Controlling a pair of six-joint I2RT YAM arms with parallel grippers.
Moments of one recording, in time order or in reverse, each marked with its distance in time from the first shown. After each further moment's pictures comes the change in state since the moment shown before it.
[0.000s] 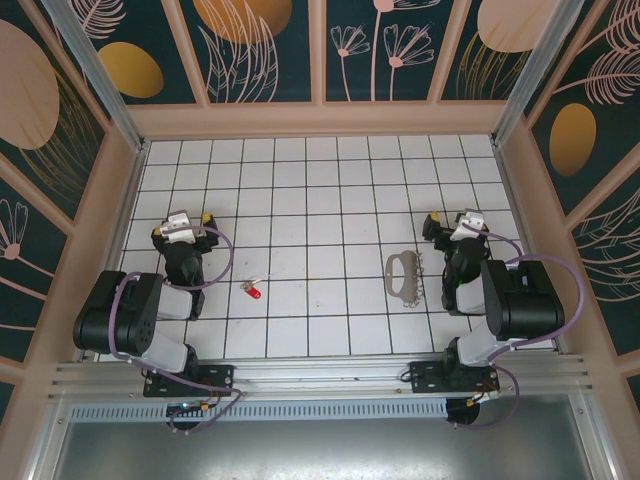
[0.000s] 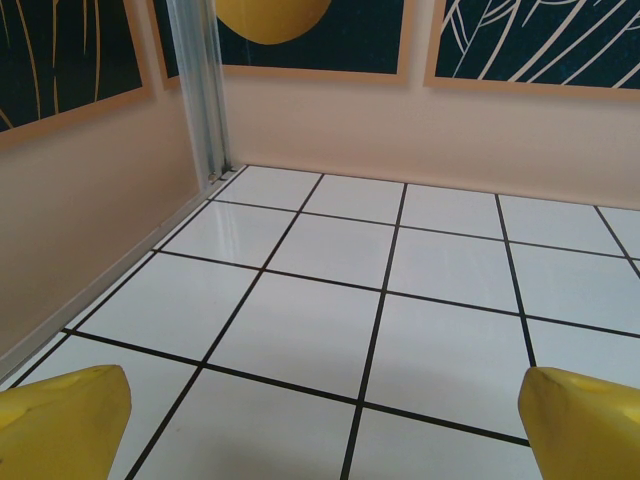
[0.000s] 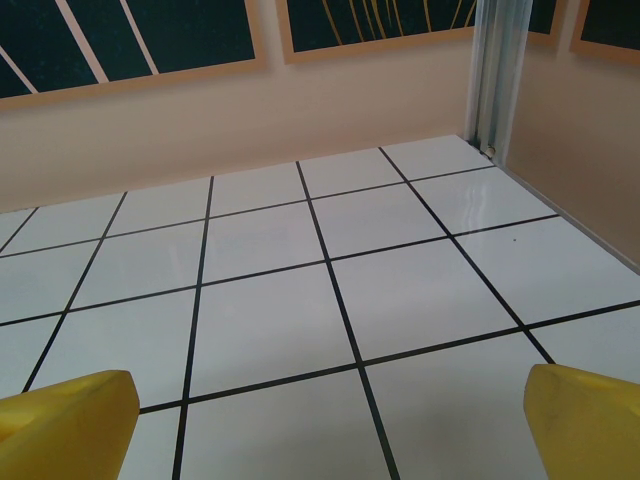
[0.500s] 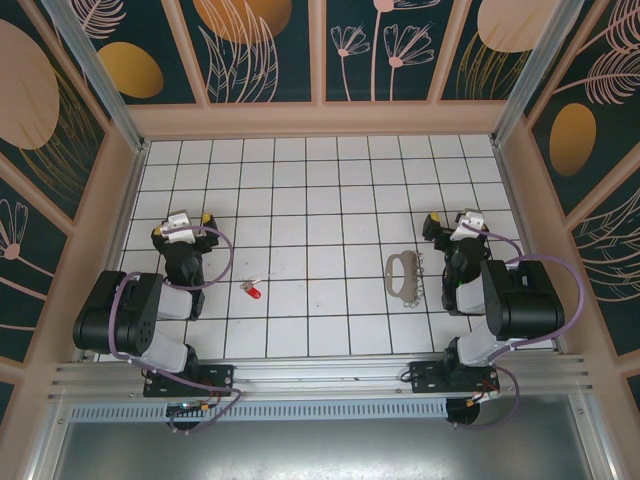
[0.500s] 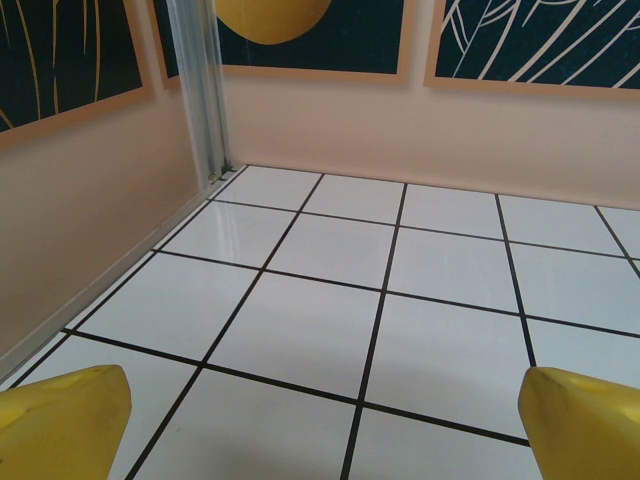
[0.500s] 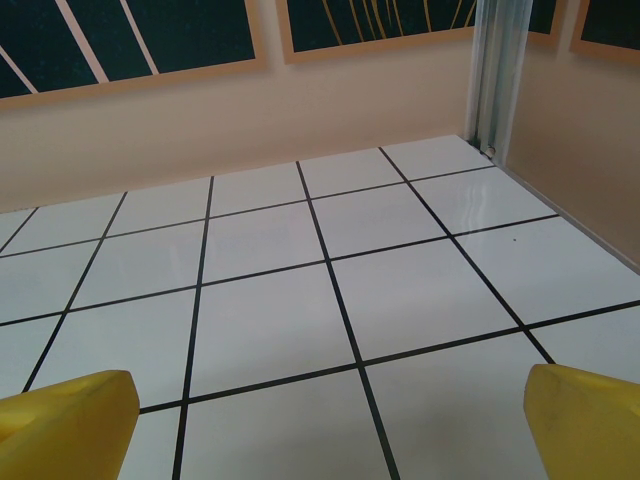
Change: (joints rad) left arm 0.000 0.000 0.000 0.000 0.000 0.000; right arm 0.000 0.000 0.000 0.000 0.000 0.000
